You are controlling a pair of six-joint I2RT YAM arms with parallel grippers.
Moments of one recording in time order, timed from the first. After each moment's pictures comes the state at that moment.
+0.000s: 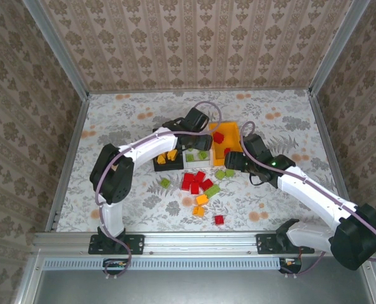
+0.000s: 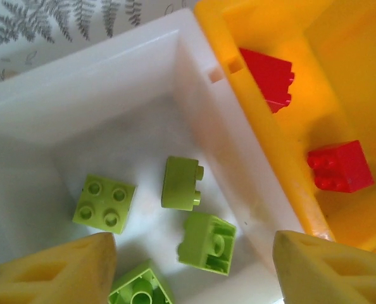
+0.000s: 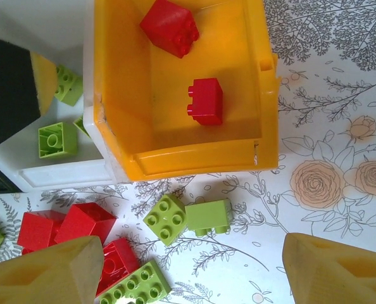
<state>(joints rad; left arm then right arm) -0.78 1.91 1.51 -0.56 -0.06 -0.35 0.51 1.16 0.82 -0.55 0.12 0.60</state>
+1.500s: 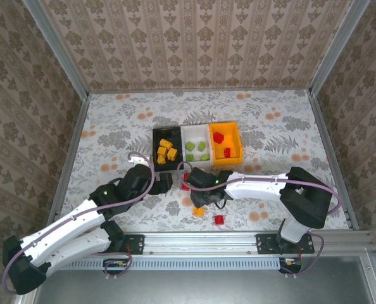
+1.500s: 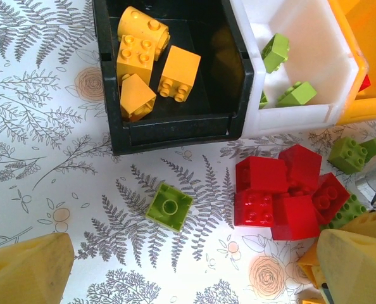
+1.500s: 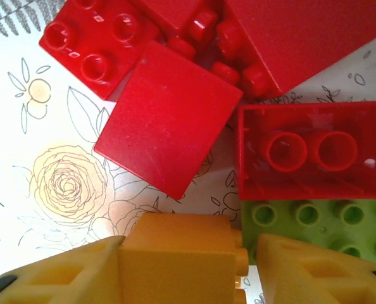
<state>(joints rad) -0.90 0.77 0.60 -0.60 -0.30 -0.69 1.02 1.64 0.93 -0.53 0.13 0.54</state>
